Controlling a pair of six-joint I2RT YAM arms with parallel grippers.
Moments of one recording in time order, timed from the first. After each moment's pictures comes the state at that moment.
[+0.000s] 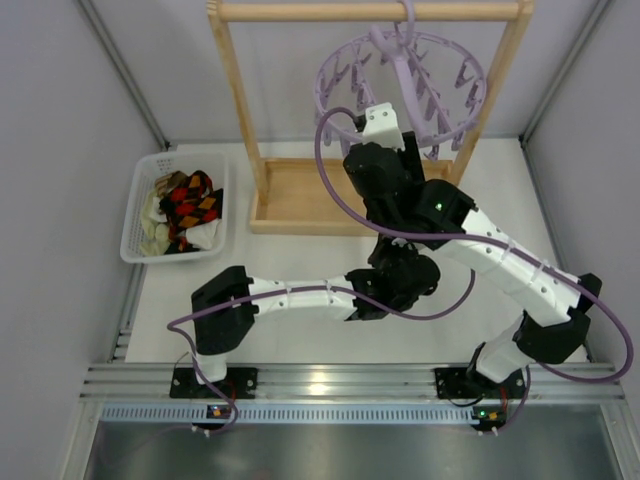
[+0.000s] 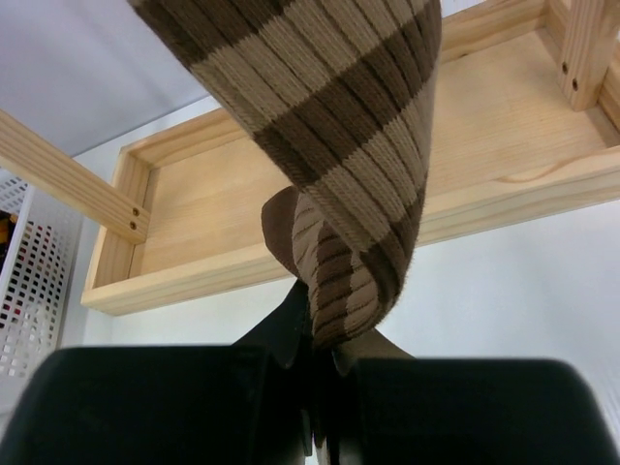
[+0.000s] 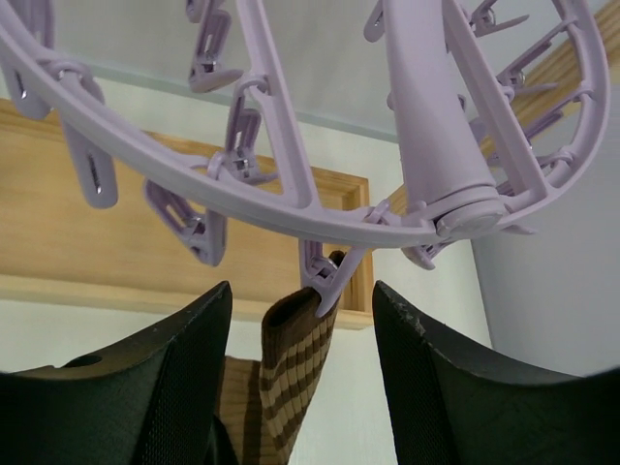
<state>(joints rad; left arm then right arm) -1.30 1.87 1.41 0.01 -1.23 -0.09 1.03 1.53 1.88 -0.85 1.08 0.11</state>
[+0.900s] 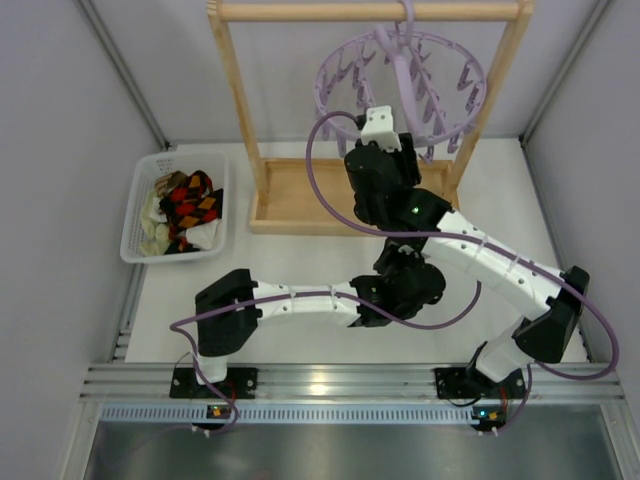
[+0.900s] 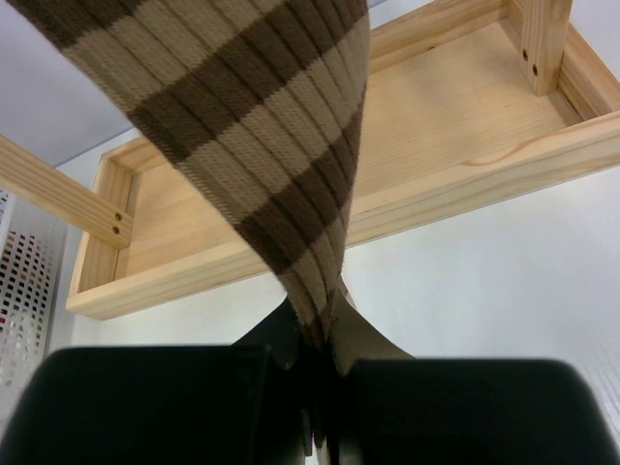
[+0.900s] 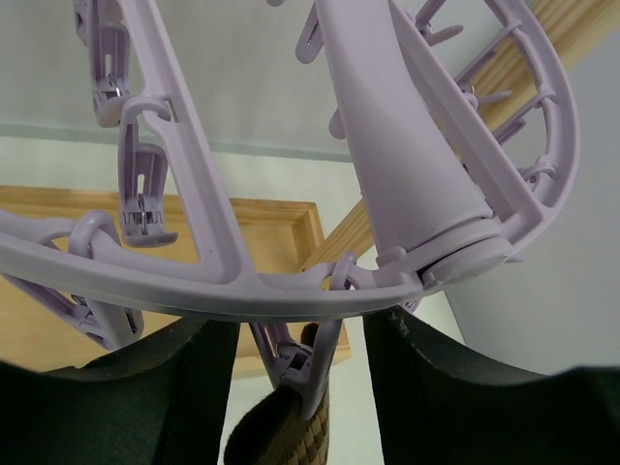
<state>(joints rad) -1.34 1.89 1.43 0.01 -1.21 -0.08 0.94 1.53 1.62 -0.40 1.23 -0.09</state>
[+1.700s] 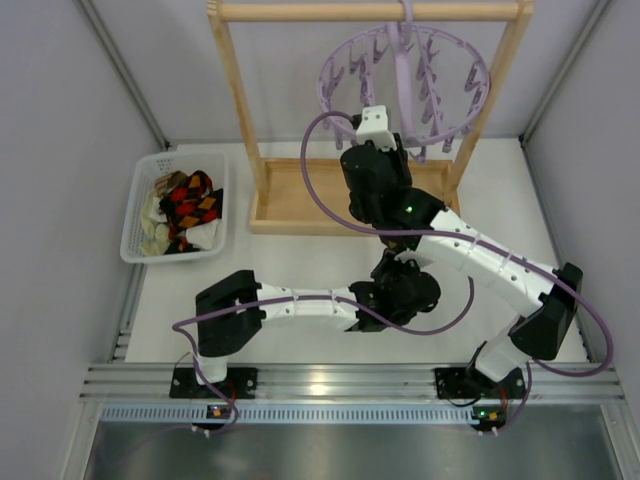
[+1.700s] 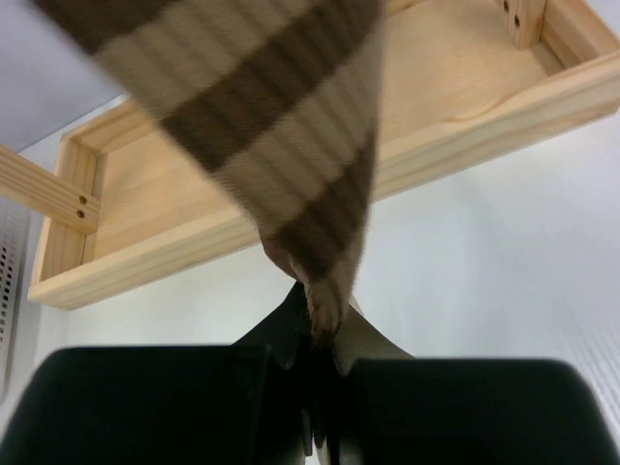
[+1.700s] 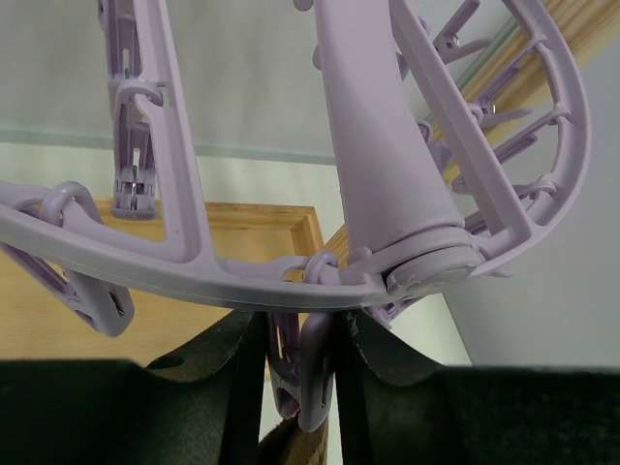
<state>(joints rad) -1.35 1.89 1.38 0.01 -1.16 -0.14 0.93 1.56 1.62 -0.33 1.25 -0.13</state>
